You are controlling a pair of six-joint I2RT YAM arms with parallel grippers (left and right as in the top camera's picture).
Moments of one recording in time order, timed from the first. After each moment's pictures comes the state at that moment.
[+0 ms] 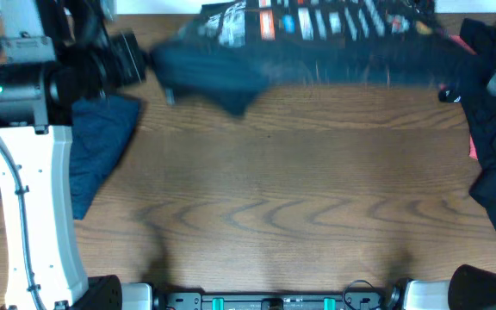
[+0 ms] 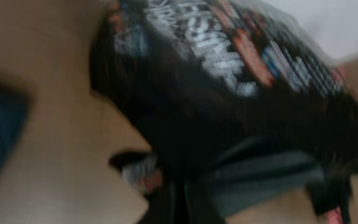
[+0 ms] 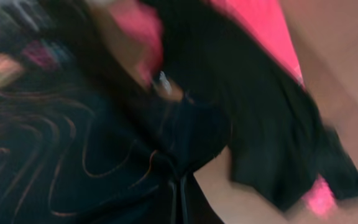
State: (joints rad) left arm 0.05 1.56 1.95 -1.36 0.46 -0.23; right arm -0.29 1.57 1.82 -1.25 0.23 0.25
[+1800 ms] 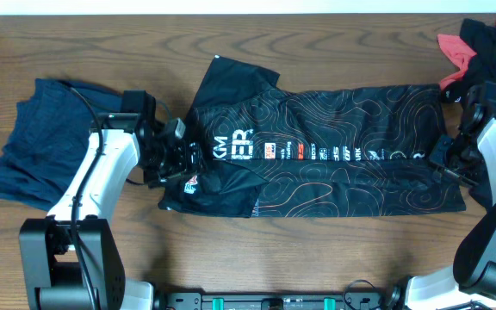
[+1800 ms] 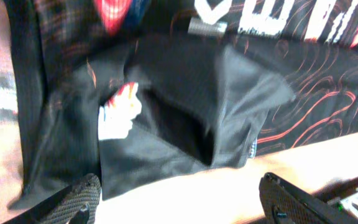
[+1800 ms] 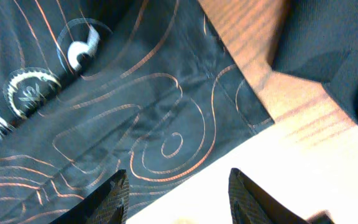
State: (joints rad) left arm -0.02 1.63 1.09 -1.03 0.45 -0.15; right arm -0.33 1.71 1.22 -1.08 0.15 0.29
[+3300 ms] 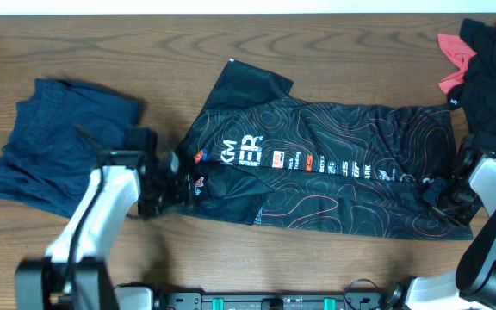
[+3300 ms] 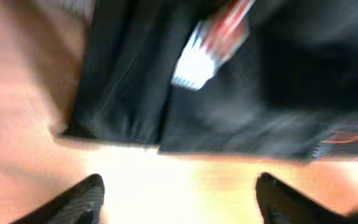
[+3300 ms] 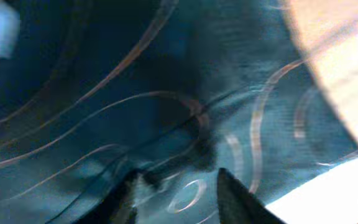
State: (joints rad) left arm -0.02 1.44 0.83 -0.92 0.33 -0.20; right arm -0.44 1.66 0.86 -0.84 0.13 0.33
